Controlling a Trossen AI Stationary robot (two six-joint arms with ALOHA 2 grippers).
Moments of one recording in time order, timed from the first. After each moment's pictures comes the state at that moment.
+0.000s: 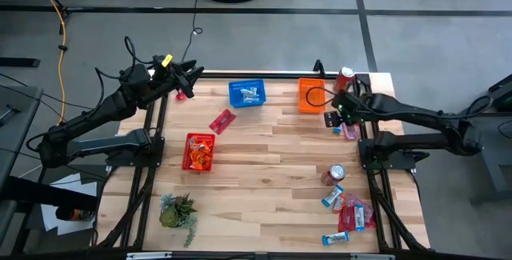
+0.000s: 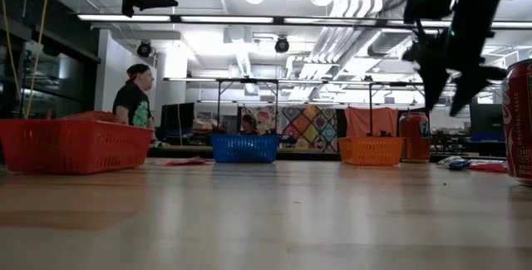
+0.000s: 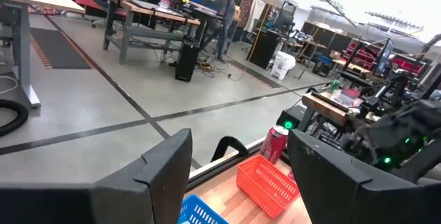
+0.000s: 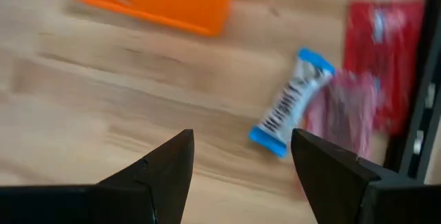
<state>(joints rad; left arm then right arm) 0.55 0.72 0.76 -0.06 -0.16 -0.32 -0.45 0.94 0.68 -0.98 0.17 0.90</state>
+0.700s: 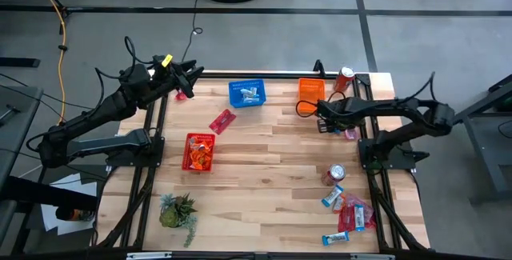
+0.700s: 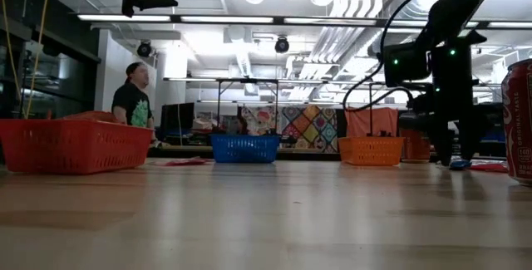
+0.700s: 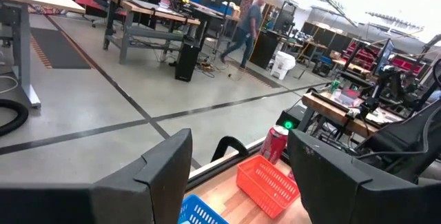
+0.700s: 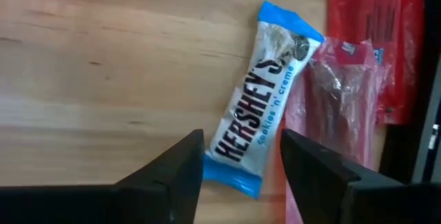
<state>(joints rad) 0.55 0.72 0.76 -0.06 -0.16 -0.32 -0.46 1.35 0.59 -0.81 0.26 0.97</state>
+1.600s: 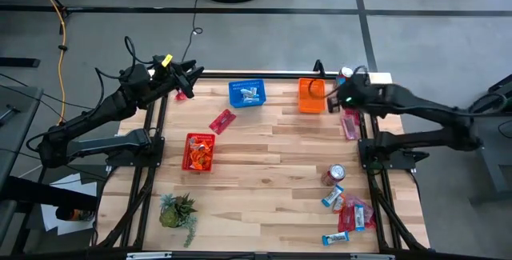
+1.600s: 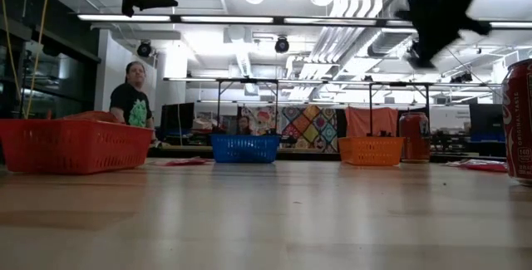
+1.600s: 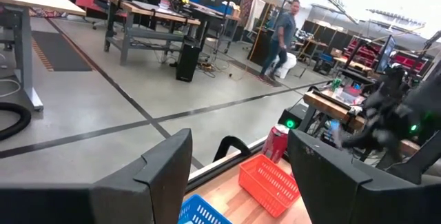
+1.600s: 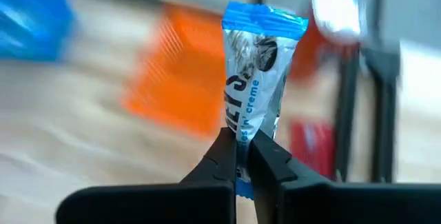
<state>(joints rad) 0.55 0.72 0.76 -0.06 -0.16 -0.30 -0.34 0.95 0.99 -1.11 0.53 0.80</state>
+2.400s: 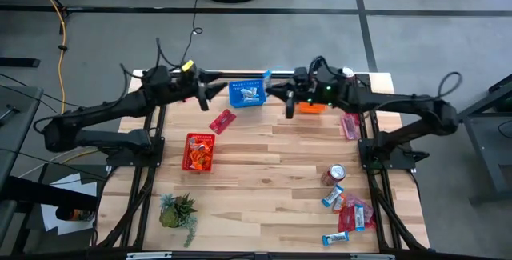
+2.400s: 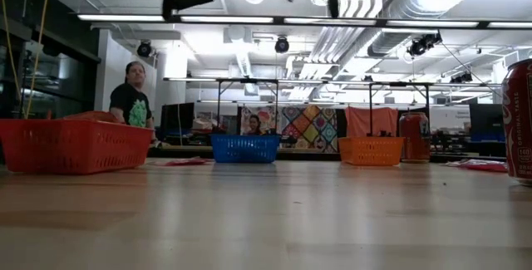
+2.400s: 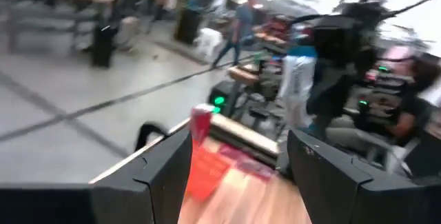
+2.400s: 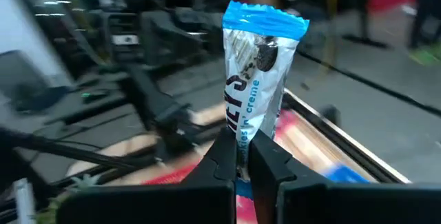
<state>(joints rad) 0.43 0.93 0.75 0.19 0.07 -0.29 -0.26 1.31 1.05 0.16 -0.08 0.24</state>
